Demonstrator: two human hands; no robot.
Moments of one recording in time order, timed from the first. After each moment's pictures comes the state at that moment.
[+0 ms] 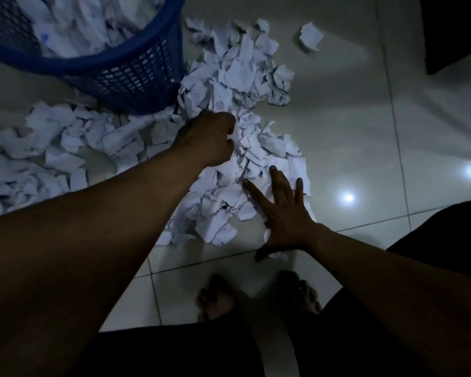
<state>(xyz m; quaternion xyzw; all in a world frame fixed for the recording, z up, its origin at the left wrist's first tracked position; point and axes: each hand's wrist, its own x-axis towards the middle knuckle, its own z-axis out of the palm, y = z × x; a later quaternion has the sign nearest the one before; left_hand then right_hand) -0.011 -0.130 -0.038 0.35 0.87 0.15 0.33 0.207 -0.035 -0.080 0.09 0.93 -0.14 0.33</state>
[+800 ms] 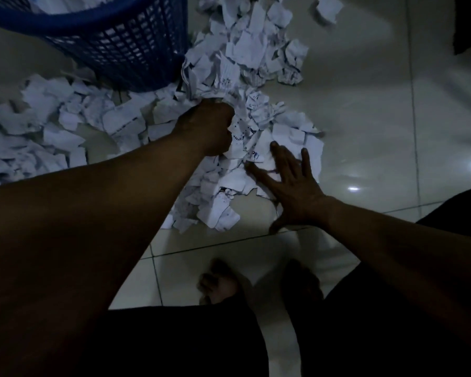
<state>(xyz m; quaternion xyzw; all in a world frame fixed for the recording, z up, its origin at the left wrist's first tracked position) -0.006 -0.140 -0.052 0.35 0.87 0.10 0.33 0.190 -0.019 -0.080 0.01 0.94 -0.06 0.34</state>
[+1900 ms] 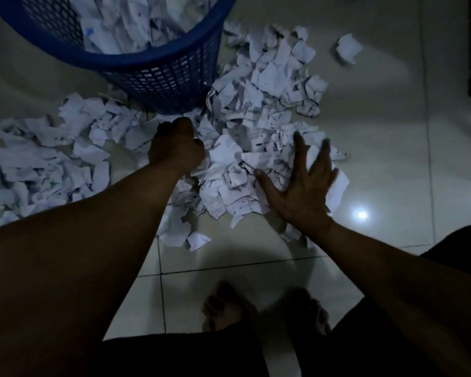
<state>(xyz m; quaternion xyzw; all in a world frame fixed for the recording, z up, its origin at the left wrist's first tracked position) -0.036 -0.192 -0.063 0.08 0.94 0.16 0.28 0.140 -0.045 -0.073 0.36 0.91 -0.23 0.00</state>
